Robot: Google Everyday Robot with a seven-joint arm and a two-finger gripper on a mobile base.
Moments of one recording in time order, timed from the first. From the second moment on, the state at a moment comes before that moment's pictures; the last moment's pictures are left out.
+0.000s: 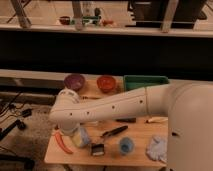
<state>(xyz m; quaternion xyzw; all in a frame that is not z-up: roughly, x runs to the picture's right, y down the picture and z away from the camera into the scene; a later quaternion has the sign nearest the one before) -0.173 0.214 0.700 -0.27 -0.19 -0.36 0.88</state>
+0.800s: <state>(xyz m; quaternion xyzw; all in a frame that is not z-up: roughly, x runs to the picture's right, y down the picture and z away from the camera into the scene) -0.184 0.219 0.736 -0.28 -0.18 -0.36 0.87</state>
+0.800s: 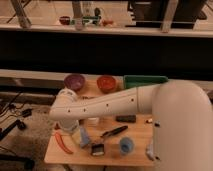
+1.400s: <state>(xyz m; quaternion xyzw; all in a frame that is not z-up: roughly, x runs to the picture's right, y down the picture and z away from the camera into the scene) -0.173 0.228 0.758 -0.31 -0.14 -0.35 0.87</state>
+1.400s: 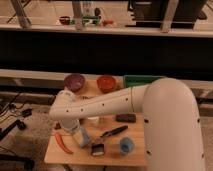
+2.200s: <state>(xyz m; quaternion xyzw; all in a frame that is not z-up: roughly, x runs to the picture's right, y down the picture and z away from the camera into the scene) -0.154 0.231 0.769 -0.31 -0.12 -0.32 0.88</state>
